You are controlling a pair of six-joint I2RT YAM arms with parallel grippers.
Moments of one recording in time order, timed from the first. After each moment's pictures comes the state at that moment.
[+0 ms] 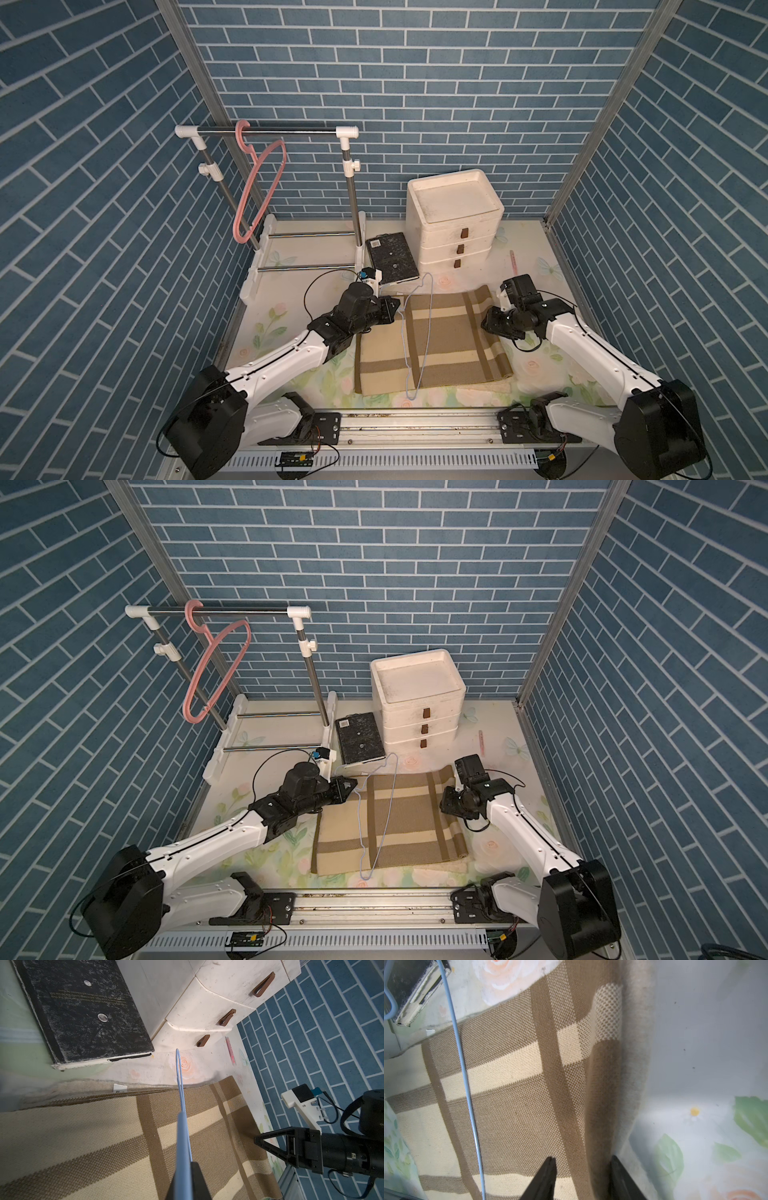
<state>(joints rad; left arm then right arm) -0.67 1.19 0.62 0.07 0.14 -0.75 0.36 1.17 0.74 -0.74 -0.19 0.50</state>
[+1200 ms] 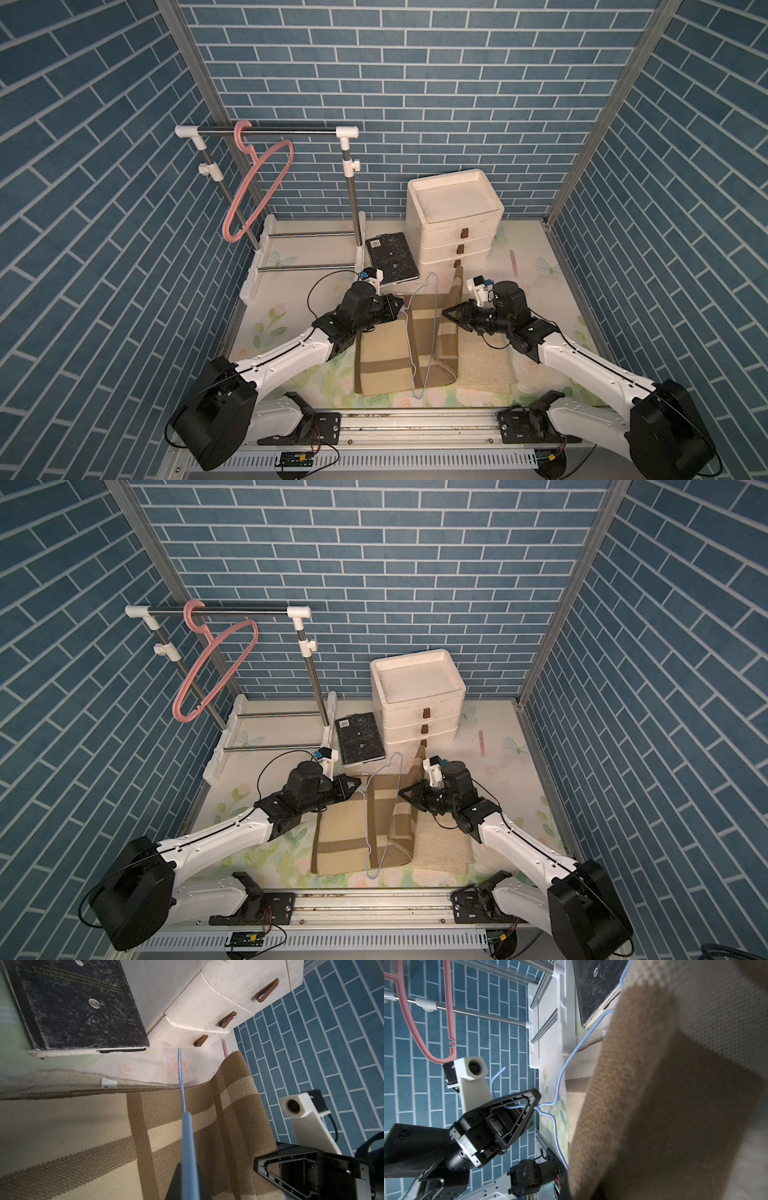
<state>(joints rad) -0.67 1.25 0.62 0.14 0.17 -0.86 0.58 1.13 0.54 0.07 -0.57 1.05</state>
